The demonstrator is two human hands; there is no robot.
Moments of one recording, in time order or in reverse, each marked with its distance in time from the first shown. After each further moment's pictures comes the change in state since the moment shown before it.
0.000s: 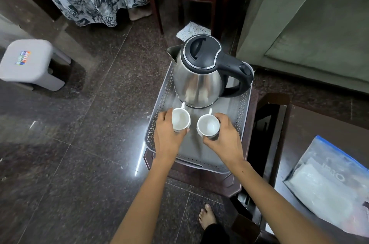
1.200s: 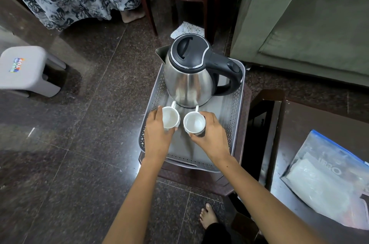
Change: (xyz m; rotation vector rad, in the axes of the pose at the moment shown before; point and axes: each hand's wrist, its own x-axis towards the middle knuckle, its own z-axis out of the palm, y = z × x) left_hand 0.009 -0.006 -0.002 0.070 0.027 0.070; right_hand 0.006 -0.014 0.011 0.058 -0.026 -0.007
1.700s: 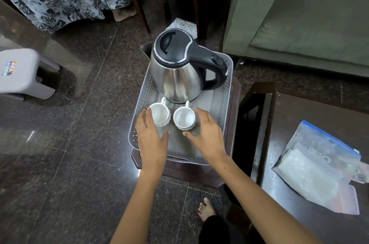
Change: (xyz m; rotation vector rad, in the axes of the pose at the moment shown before) left_hand -0.041 0.015 0.002 -0.031 0.120 -0.008; right_hand -0.016 0.006 -0.016 -0.003 -0.008 -0.034
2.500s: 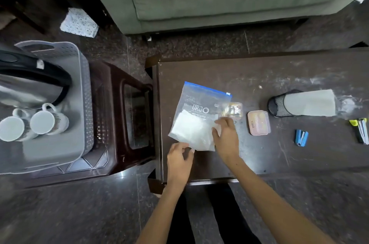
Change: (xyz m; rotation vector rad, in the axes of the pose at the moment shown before) left_hand -0.254 0.191 0.217 -0.144 -0.687 -0.040; right_hand -0.180 0.306 -0.186 -0.012 0.255 0.615
